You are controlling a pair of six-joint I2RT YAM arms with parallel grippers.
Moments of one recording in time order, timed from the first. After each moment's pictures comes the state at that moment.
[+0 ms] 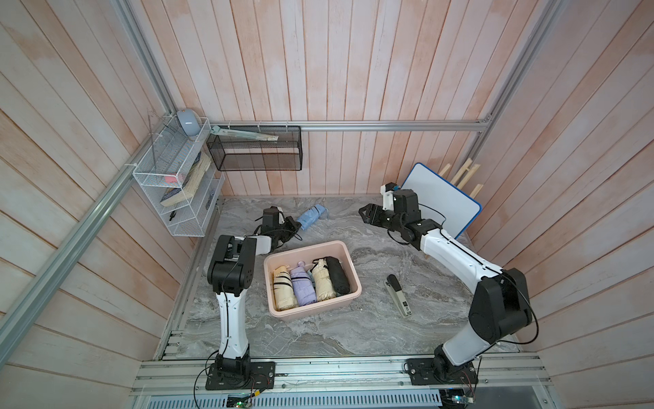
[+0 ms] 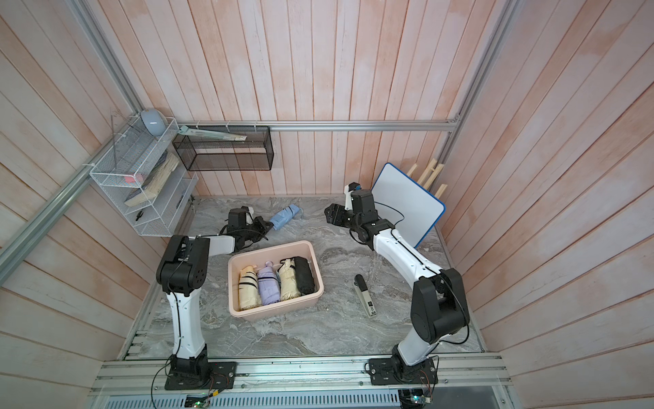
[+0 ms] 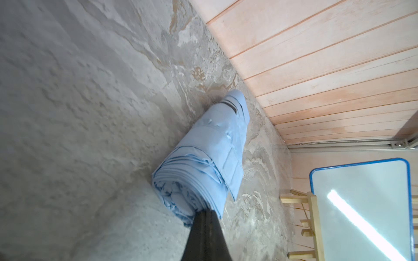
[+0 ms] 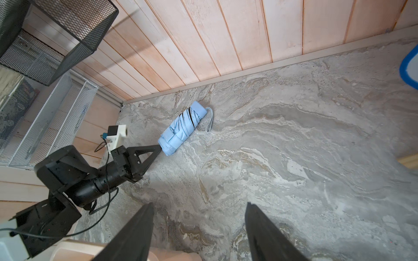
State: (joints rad) left arm -0.15 2.16 1.27 0.34 0.47 -0.88; right arm 0.39 1.64 1.31 -0.18 -0.22 0.54
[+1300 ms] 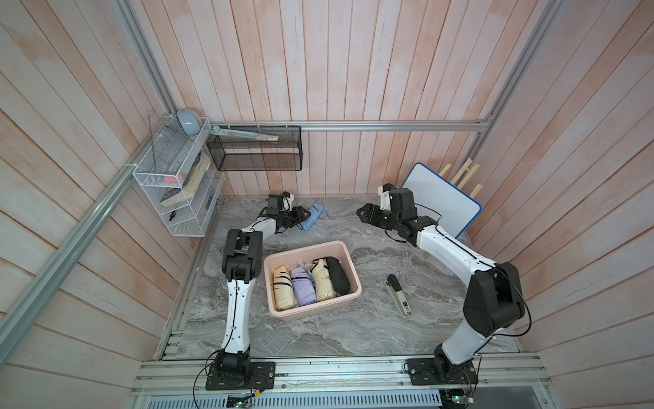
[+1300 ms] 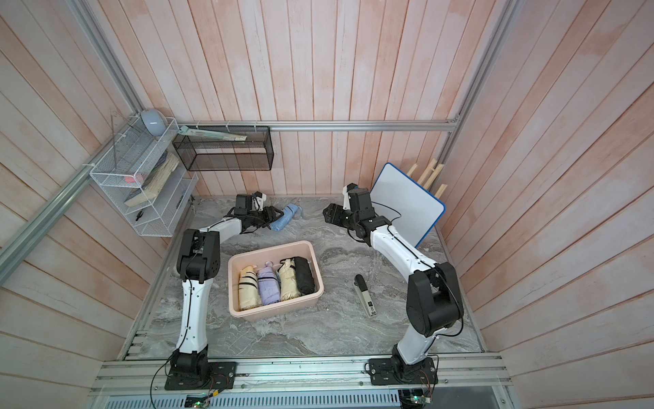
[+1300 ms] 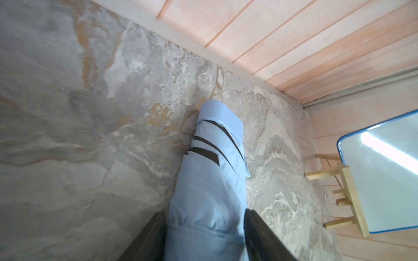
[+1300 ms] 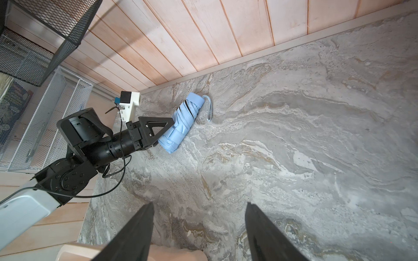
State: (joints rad) left arm -0.13 2.46 1.83 -0.04 0.64 -0.50; right arm 0.39 1.69 1.35 -0.23 -0.24 0.57
